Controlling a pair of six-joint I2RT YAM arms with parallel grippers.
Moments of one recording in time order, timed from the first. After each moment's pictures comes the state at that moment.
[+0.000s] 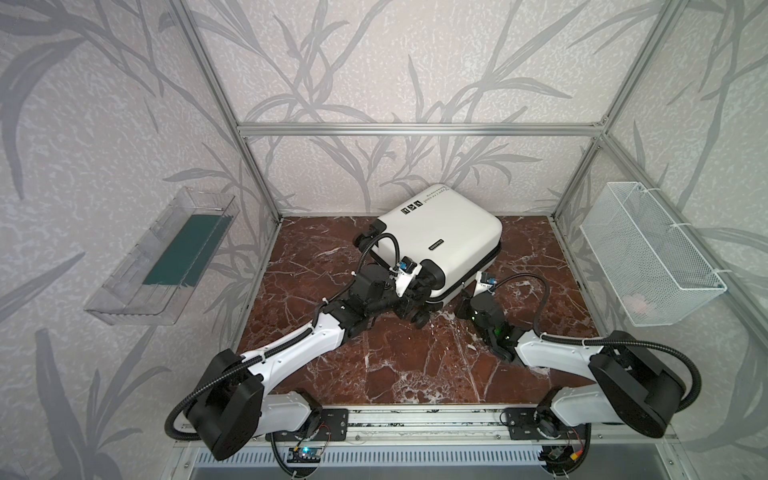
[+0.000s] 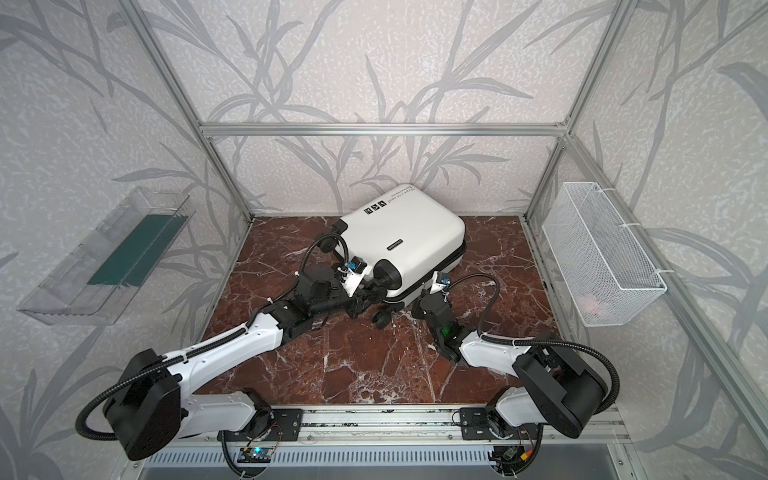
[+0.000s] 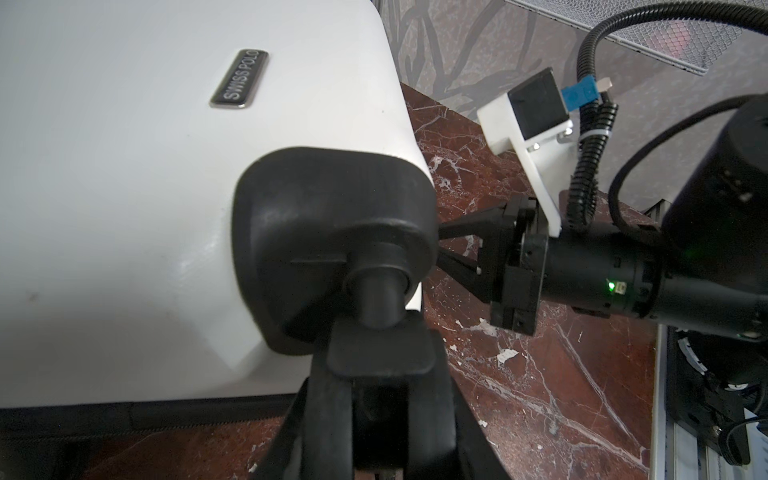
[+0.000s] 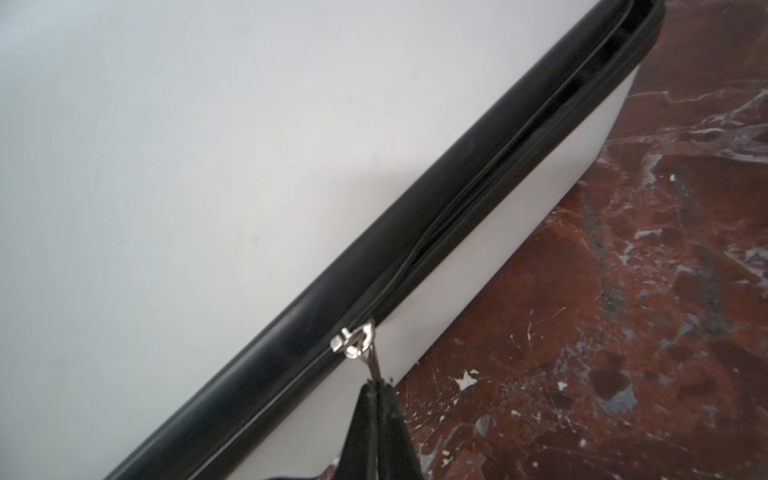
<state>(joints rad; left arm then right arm) -0.65 1.27 0.76 0.06 0.30 -0.02 0.66 1.39 0.45 0.48 0.43 0.67</state>
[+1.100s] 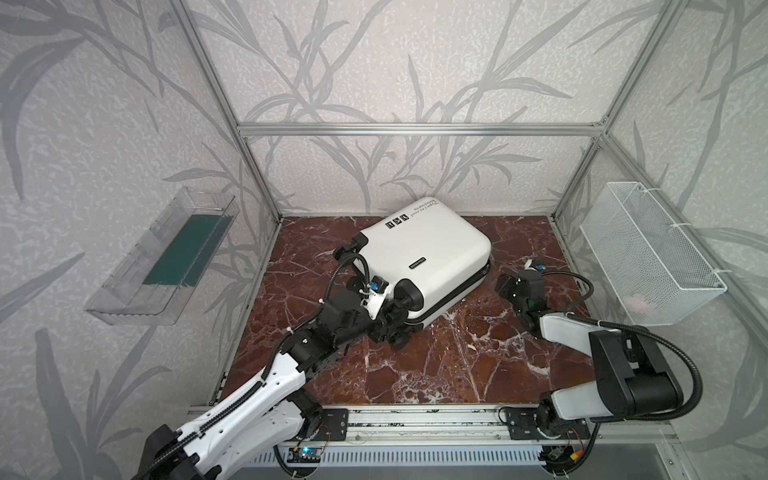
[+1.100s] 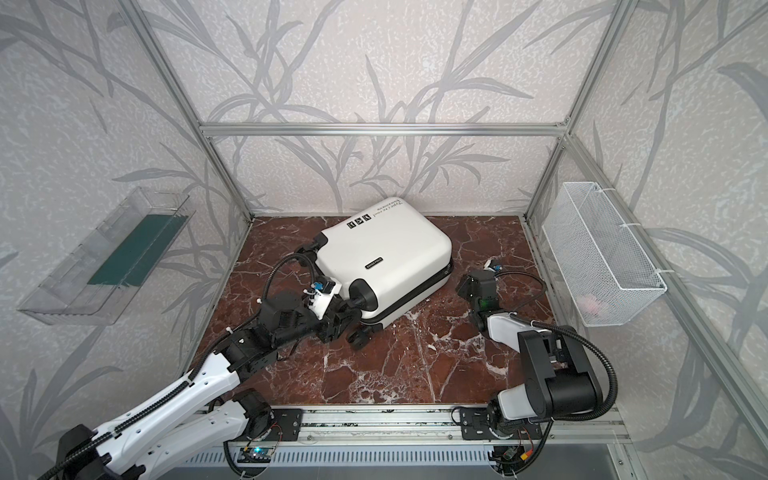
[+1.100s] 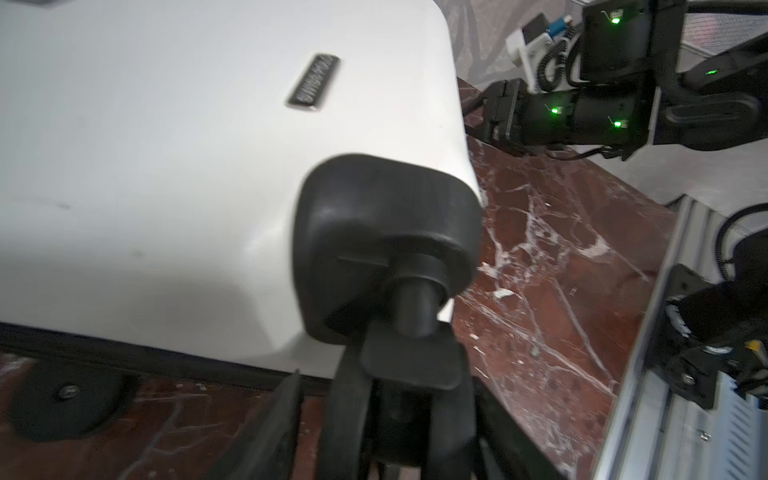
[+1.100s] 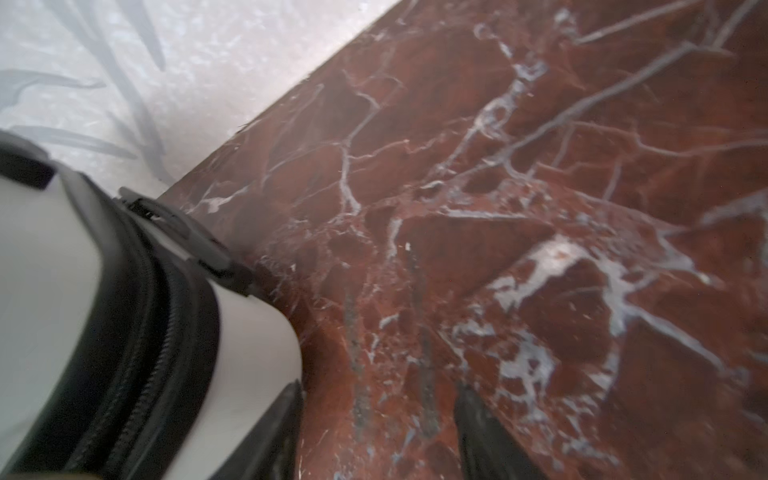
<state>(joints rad) -0.65 0.83 0.63 -0.24 0.14 -0.11 0.14 1.42 0.51 0.32 0.16 0.66</state>
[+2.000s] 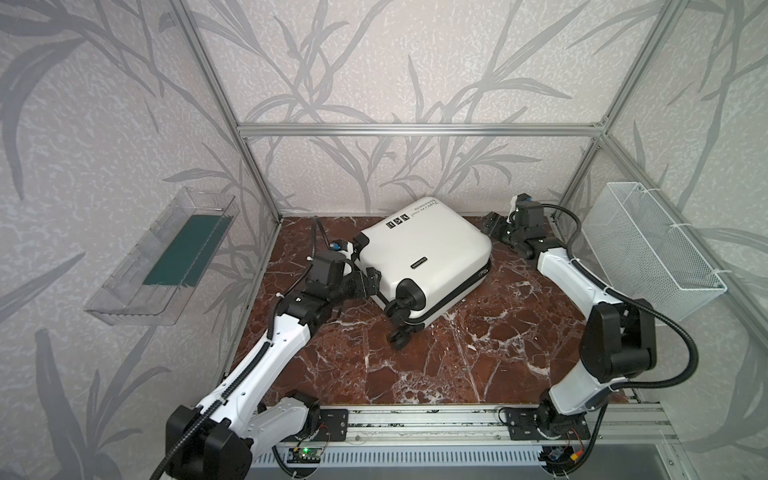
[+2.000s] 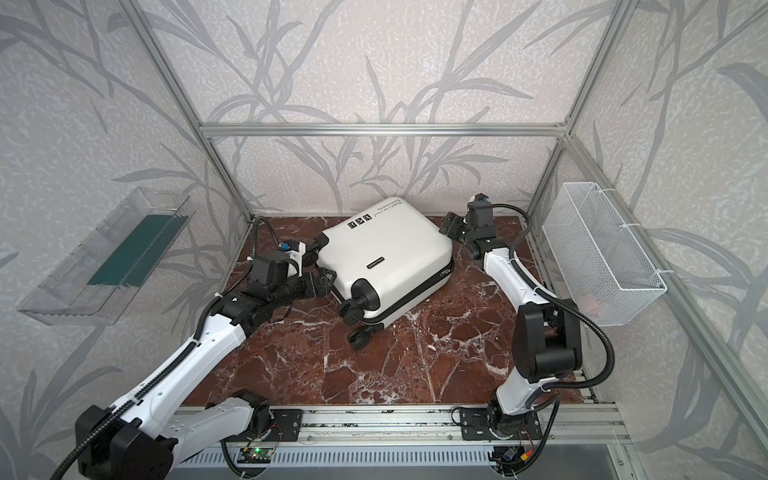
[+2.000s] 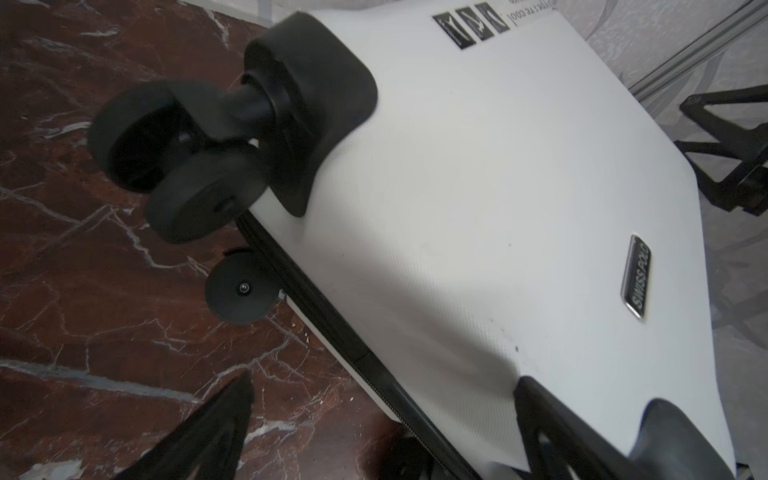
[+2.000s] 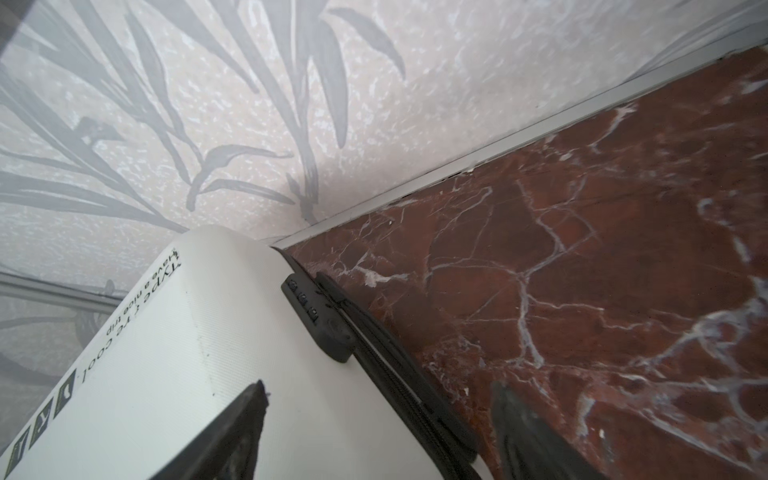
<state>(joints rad) -0.34 1.13 0.93 -0.43 0.12 -0.47 0.14 1.72 1.37 -0.20 -0.13 0.55</state>
